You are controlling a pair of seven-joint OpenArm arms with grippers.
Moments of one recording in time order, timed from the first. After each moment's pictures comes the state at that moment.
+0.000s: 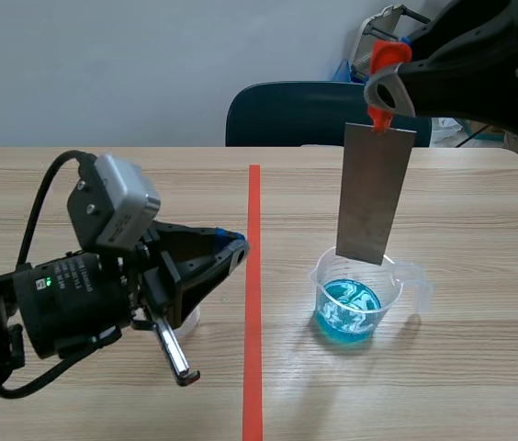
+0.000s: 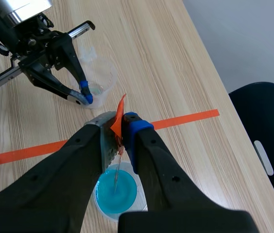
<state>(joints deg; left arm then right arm) 10.9 -25.4 21.0 94.4 -2.1 -32.9 -17.8 2.6 57.6 -3.8 122.3 55.6 45.3 -32.1</state>
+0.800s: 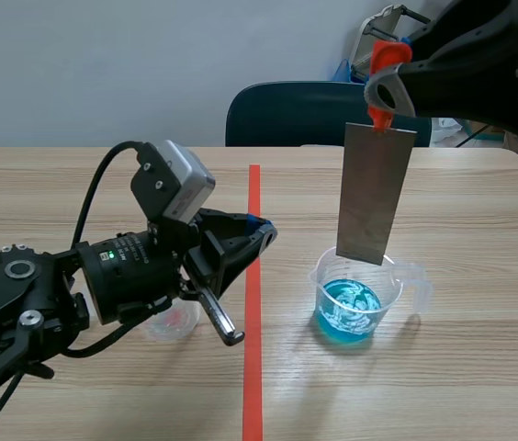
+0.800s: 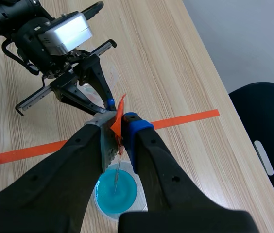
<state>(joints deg) 2.5 -19.0 24.4 85.5 -2.1 -32.0 -14.3 2.6 57.6 -3.8 122.3 55.6 45.3 -32.1</state>
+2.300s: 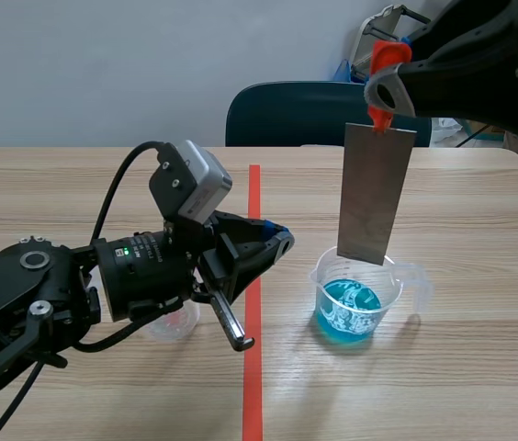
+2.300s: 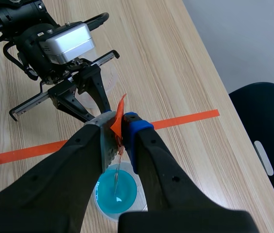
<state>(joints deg) 1.6 -17.5 24.4 84.6 -2.1 -38.0 -12.6 2.6 57.6 -3.8 122.3 55.6 45.3 -32.1</state>
